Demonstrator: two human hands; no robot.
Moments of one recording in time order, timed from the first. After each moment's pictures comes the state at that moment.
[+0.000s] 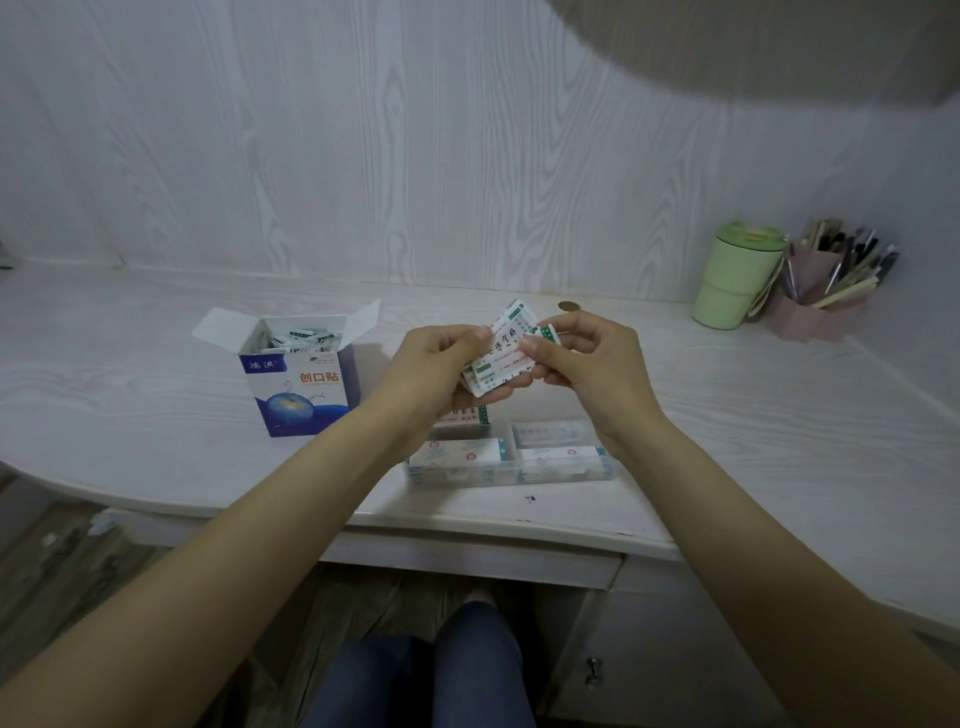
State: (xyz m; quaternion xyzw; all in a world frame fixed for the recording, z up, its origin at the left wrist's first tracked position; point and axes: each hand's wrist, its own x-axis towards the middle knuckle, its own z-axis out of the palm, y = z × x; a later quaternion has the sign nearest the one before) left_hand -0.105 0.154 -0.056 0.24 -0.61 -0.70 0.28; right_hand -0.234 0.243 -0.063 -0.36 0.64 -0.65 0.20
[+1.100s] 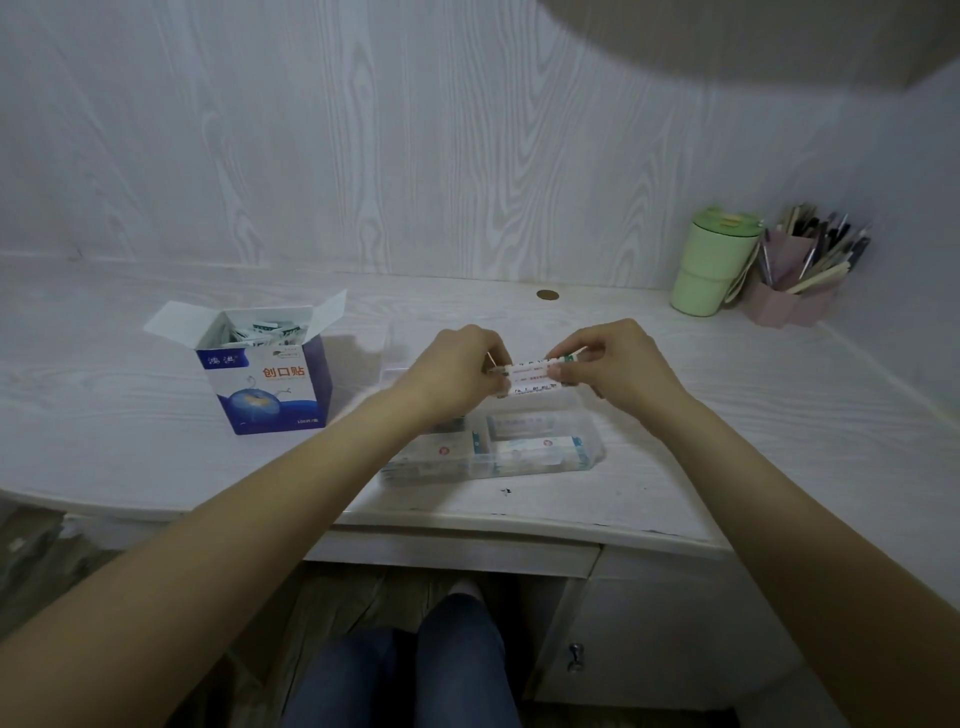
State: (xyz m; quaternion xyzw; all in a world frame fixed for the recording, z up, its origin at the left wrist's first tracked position) left_hand -0.153 0.141 -0.069 0.24 -0.93 -0.26 0.12; right_hand -0.288 0.262 -0.068 -0.42 0.81 -0.39 0.12
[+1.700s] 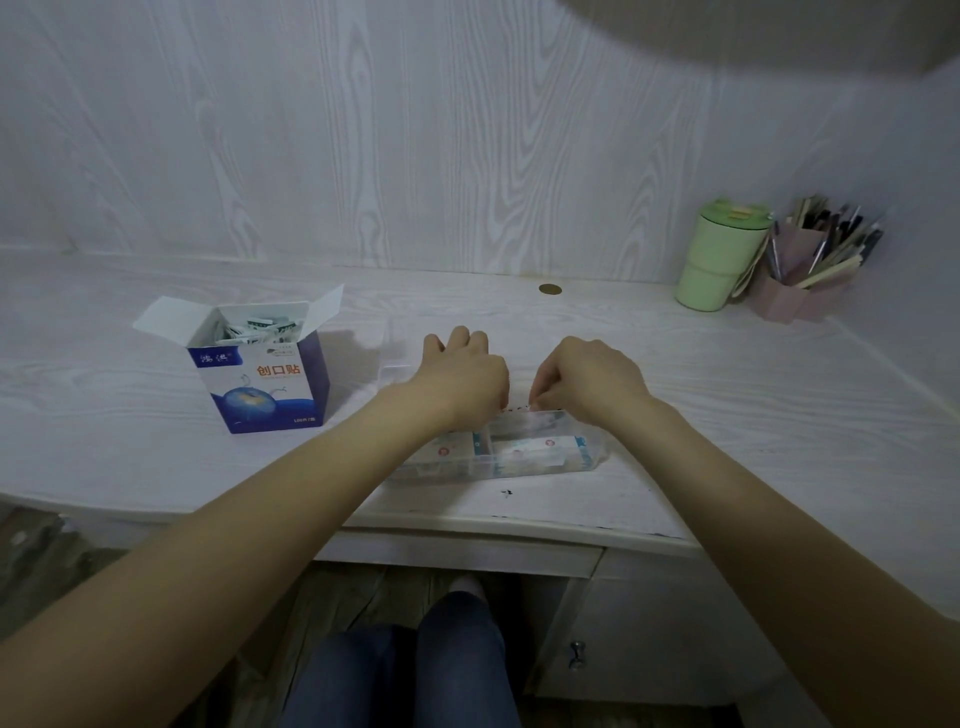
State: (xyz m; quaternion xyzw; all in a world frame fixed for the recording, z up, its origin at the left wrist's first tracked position) left_hand -0.166 0.145 -0.077 0.24 -0.97 0.01 -0.04; right_hand -0.277 0.234 -0.077 -0.46 0.88 -0.10 0.08
